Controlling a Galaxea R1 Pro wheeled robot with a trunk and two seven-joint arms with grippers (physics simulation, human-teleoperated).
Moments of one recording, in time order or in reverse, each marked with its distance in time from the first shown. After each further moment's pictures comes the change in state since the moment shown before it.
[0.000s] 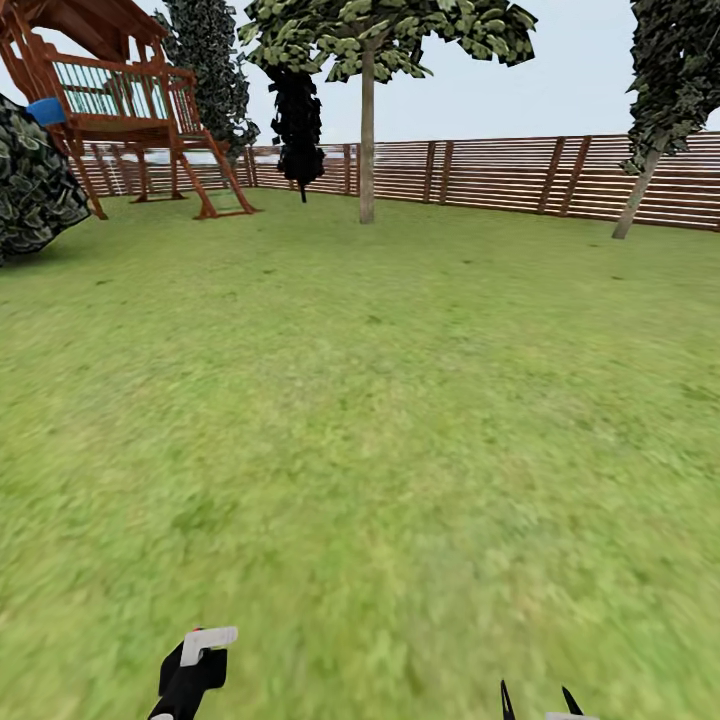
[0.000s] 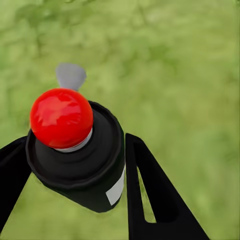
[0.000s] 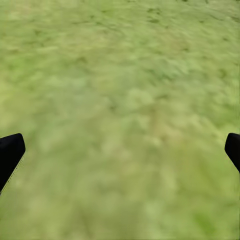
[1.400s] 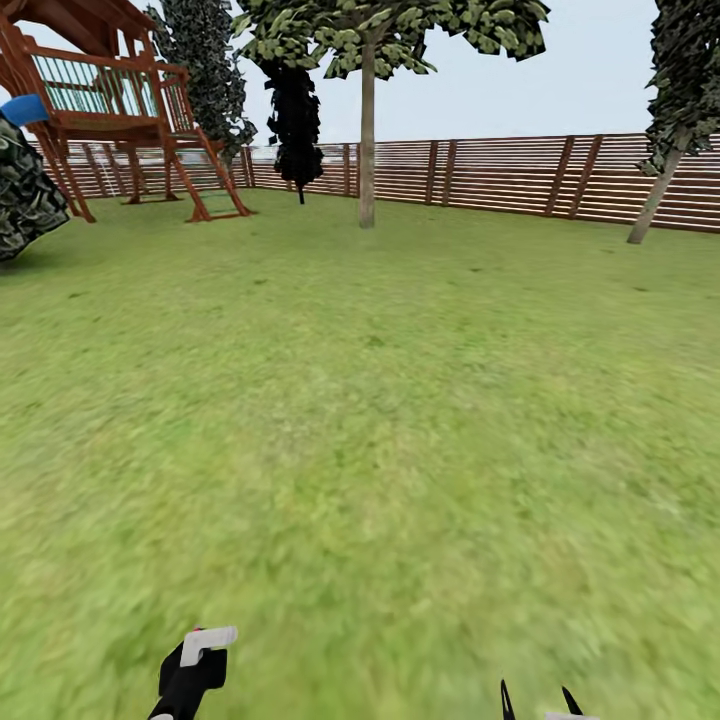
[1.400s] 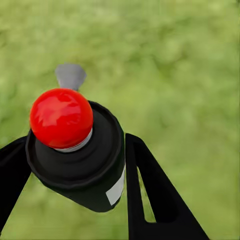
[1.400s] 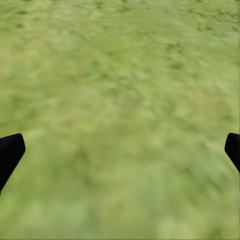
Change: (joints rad) left arm 0.001 0.000 0.001 0.000 0.000 0.000 0.000; right arm 0.000 0.000 0.000 0.000 0.000 0.000 0.000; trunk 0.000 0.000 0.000
